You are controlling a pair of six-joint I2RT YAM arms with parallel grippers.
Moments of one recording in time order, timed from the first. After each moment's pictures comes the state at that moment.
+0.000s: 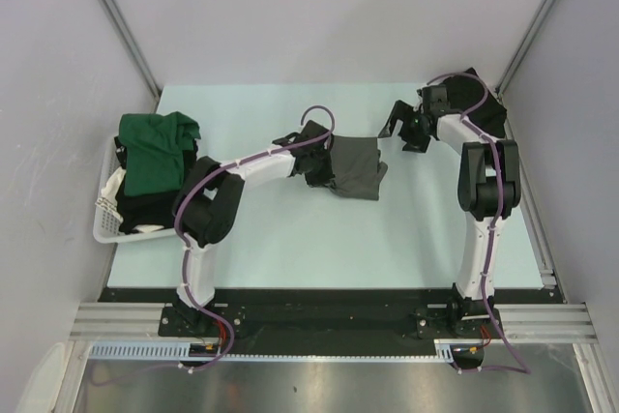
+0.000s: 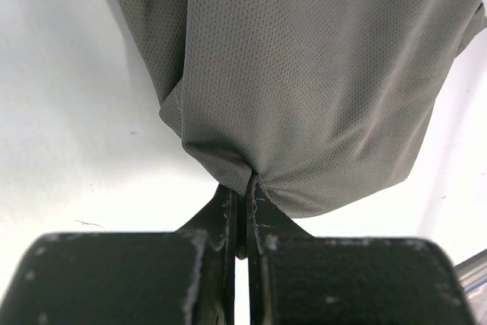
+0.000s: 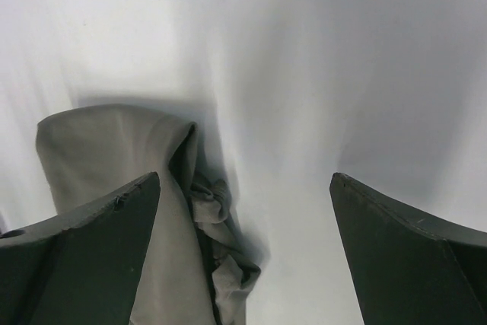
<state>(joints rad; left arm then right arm) -0.63 2.04 1.46 -0.41 0.11 -0.75 0.08 2.16 1.63 -0.37 -0.32 0.46</state>
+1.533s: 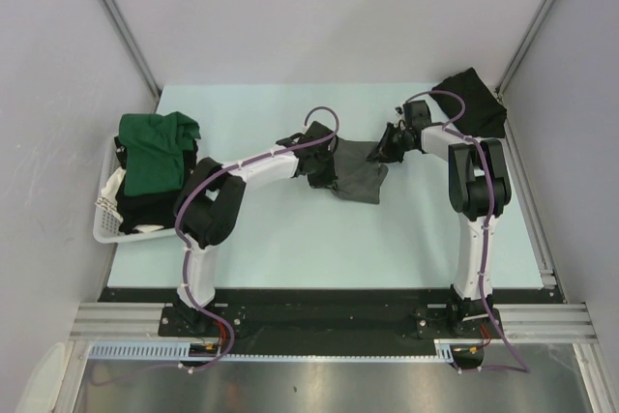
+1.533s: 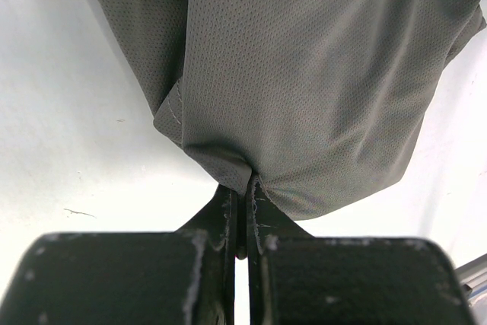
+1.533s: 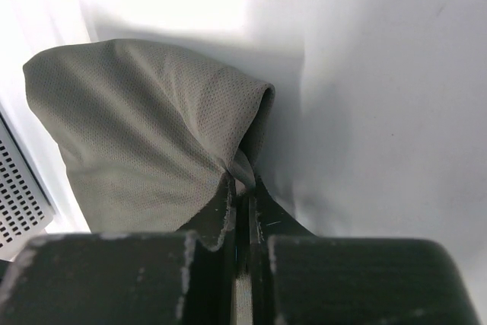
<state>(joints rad) -0.66 2.04 1.48 -0.44 0.08 -0.75 0.17 2.18 1.51 -0.29 -0.46 0.55</state>
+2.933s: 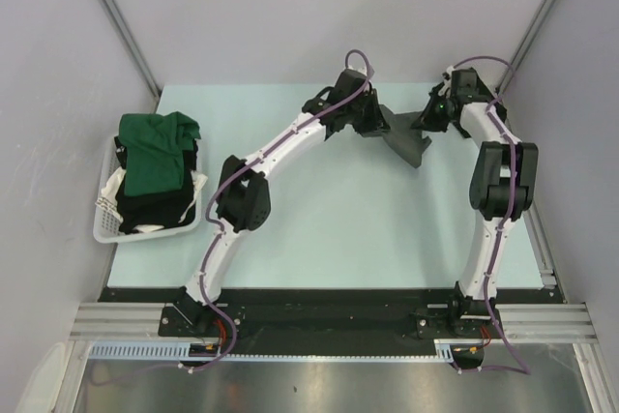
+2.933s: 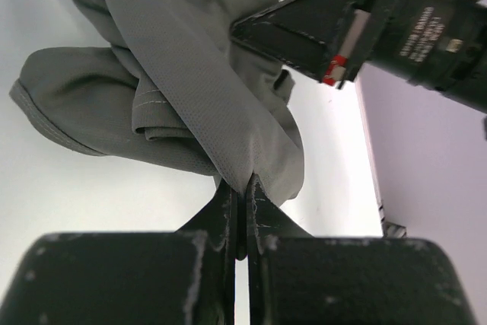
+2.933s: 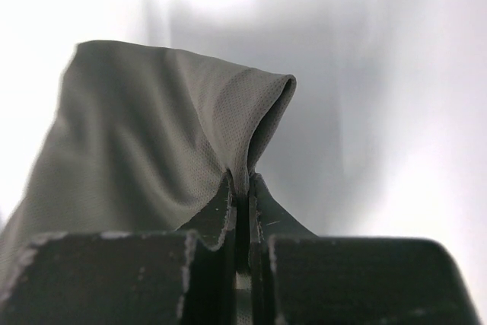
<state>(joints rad) -0.69 2.39 2.33 -0.52 0.22 -0.72 -0.03 2.15 1.76 -0.48 -0.35 0.38</state>
